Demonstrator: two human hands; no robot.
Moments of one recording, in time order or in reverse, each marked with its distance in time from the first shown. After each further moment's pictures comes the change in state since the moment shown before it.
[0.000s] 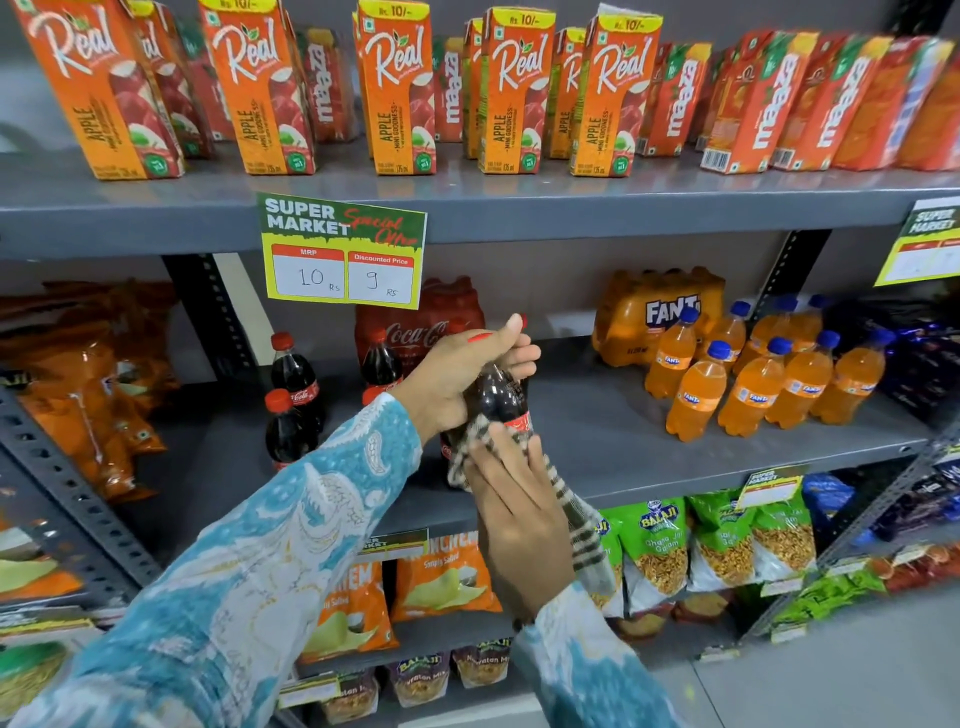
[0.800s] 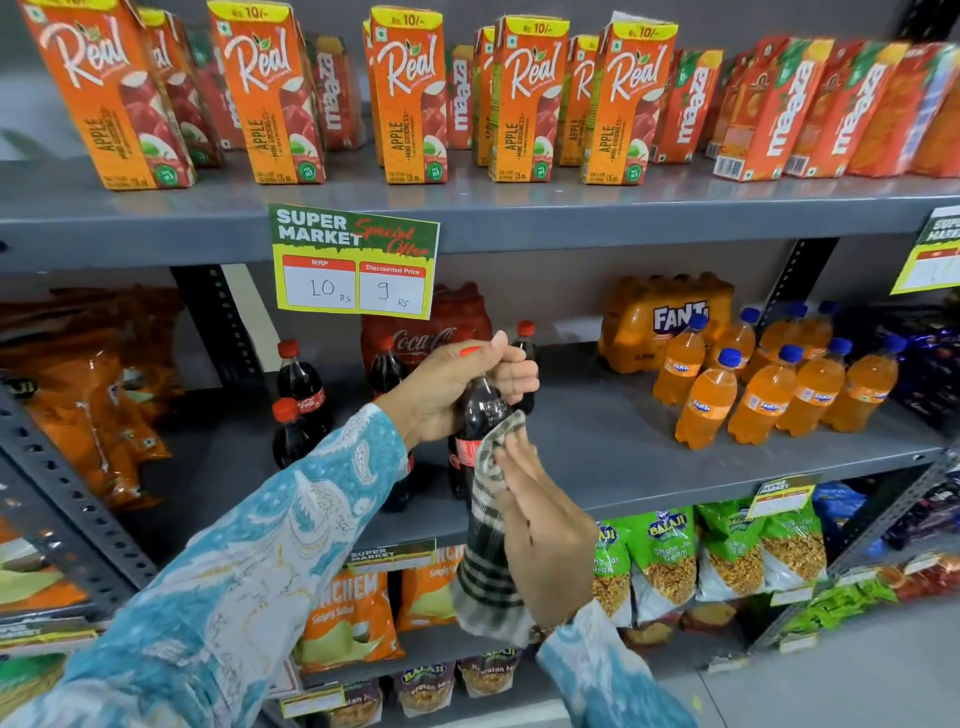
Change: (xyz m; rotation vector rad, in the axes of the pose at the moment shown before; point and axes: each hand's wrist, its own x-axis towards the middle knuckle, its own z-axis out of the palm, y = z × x) left_hand -0.005 0.002 -0.022 -0.003 -0.173 0.016; right_hand 0.014 -0.010 -0.010 0.282 0.172 0.290
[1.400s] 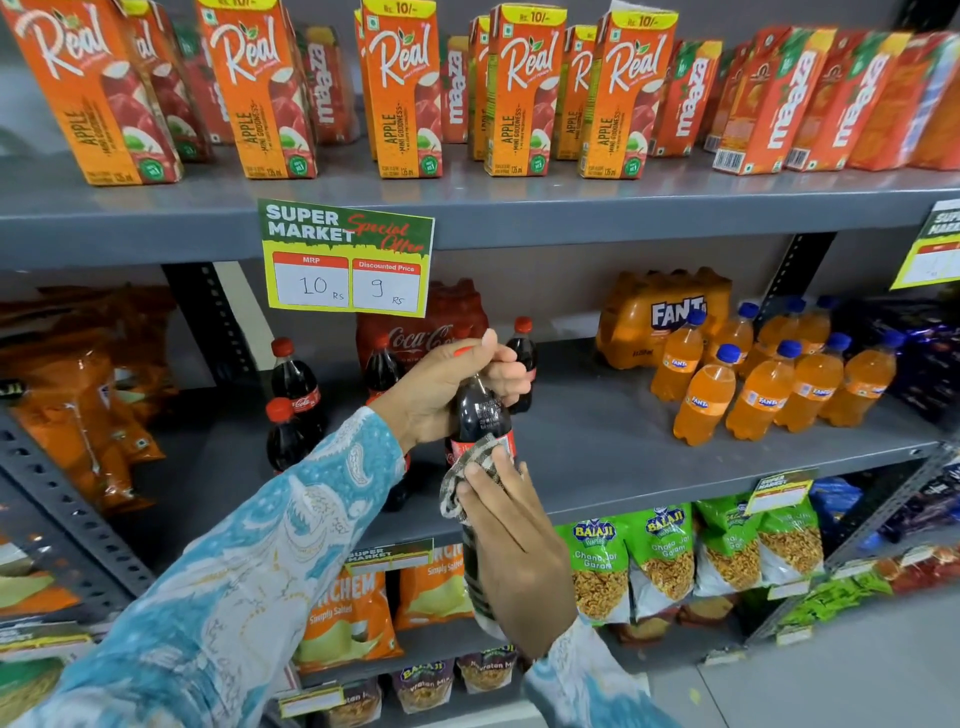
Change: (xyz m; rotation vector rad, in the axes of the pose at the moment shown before) left_hand 0.001 -0.004 -0.004 -0.042 -0.050 0.019; right_hand -0.018 -0.005 0.000 -0.177 -0.146 -0.268
